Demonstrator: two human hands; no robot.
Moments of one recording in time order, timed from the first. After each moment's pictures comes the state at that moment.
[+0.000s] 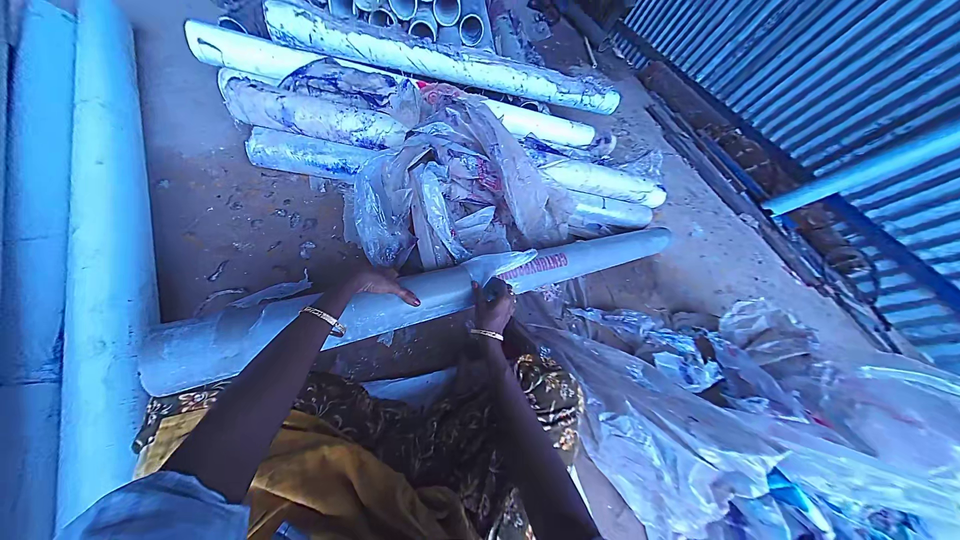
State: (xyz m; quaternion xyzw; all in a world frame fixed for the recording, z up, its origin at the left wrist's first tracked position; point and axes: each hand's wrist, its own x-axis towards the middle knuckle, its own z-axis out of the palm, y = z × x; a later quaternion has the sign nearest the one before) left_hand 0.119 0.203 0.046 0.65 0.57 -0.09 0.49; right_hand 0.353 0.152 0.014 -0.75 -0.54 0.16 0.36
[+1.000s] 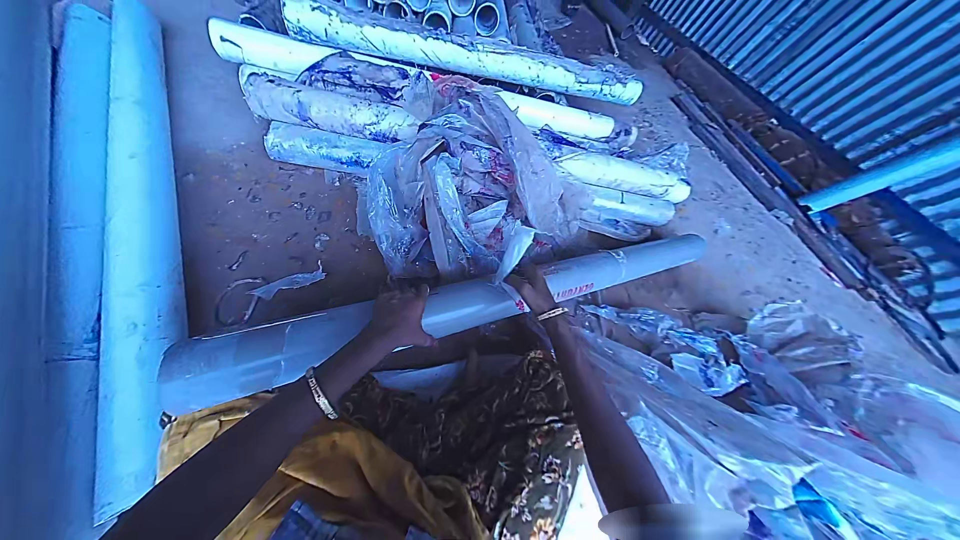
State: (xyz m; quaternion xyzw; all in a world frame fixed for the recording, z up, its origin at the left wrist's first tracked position) left_hand 0.176 0.116 0.089 0.71 0.62 -0.14 0.30; right_hand 0.415 0.177 0.065 -0.61 -0.64 0.39 0.26
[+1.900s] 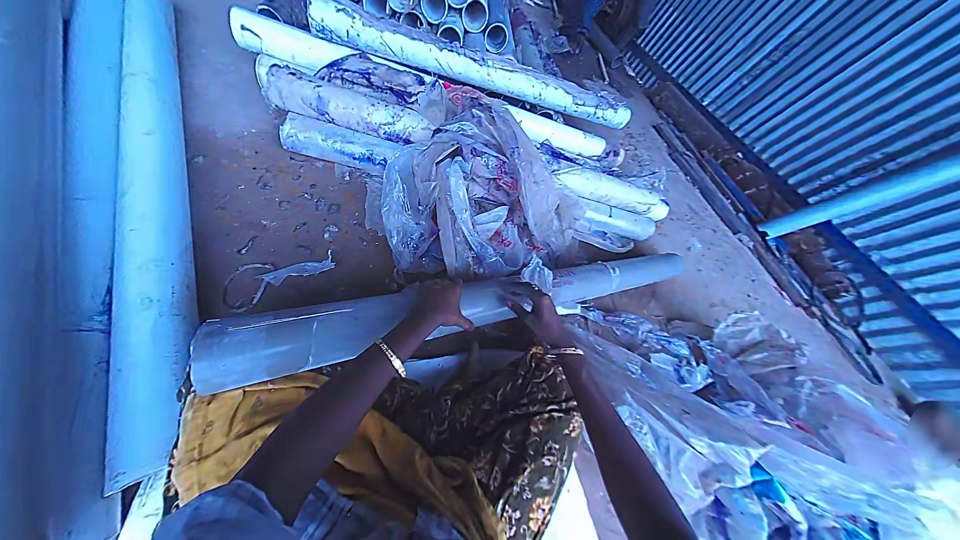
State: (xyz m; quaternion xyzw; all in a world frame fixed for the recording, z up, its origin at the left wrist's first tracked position) left_hand 0.205 0.128 0.073 0.73 0.59 -0.09 0.33; right_hand 0.438 0.133 0.049 -0.52 -0.78 0.25 0.23
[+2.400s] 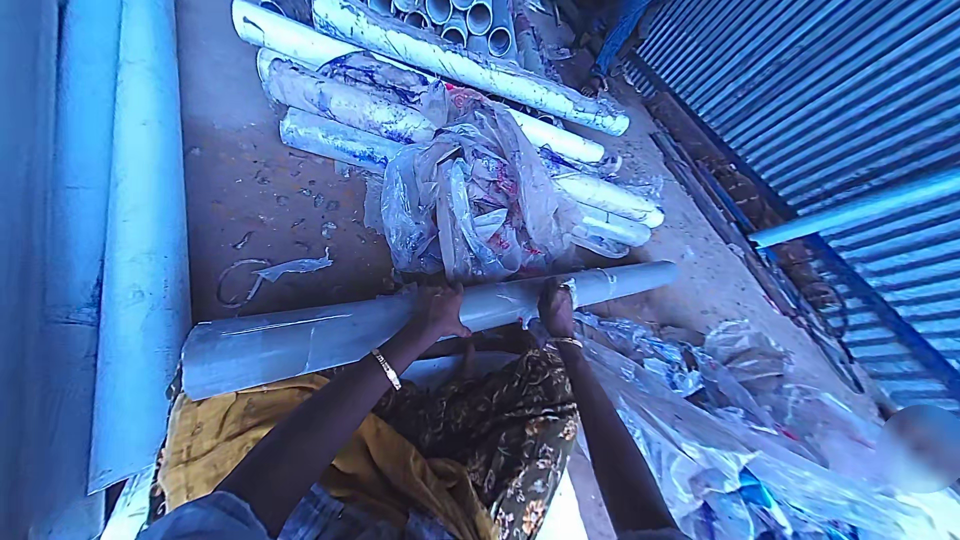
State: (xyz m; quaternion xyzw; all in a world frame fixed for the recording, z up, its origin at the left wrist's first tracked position) left_hand 0.210 0.113 0.077 0.73 0.60 -0.08 0.32; right_hand 0.439 0.150 0.065 -0.73 -0.67 0.10 0.07
